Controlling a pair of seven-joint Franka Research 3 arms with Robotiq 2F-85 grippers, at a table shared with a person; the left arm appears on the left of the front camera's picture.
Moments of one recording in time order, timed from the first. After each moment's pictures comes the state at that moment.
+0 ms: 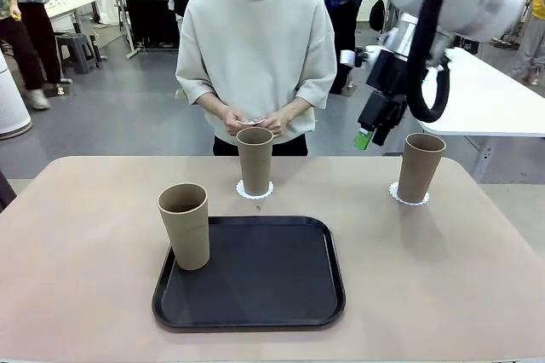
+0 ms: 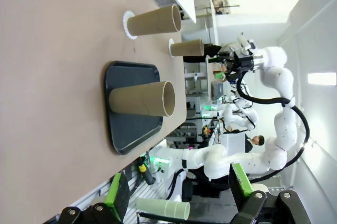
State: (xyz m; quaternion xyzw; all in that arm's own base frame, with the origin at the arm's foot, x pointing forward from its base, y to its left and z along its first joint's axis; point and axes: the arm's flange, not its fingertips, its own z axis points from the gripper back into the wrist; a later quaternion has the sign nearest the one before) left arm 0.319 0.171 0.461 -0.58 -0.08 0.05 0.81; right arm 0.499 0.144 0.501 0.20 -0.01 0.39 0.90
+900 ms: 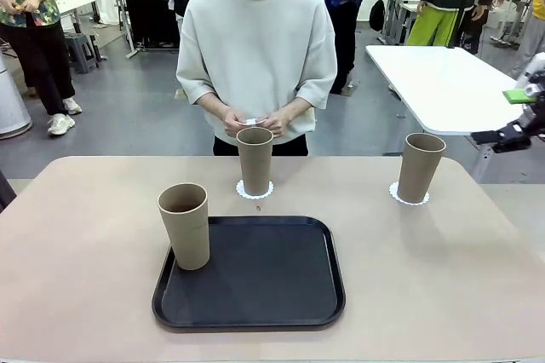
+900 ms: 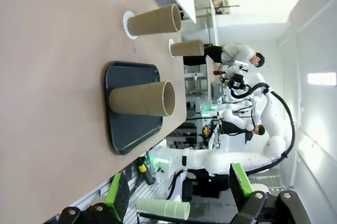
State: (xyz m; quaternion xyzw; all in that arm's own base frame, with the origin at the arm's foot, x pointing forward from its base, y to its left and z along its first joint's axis) left arm 0.319 0.171 0.461 -0.58 -0.08 0.05 0.81; right arm 0.416 -0.117 0.451 0.70 -0.07 0.15 0.69
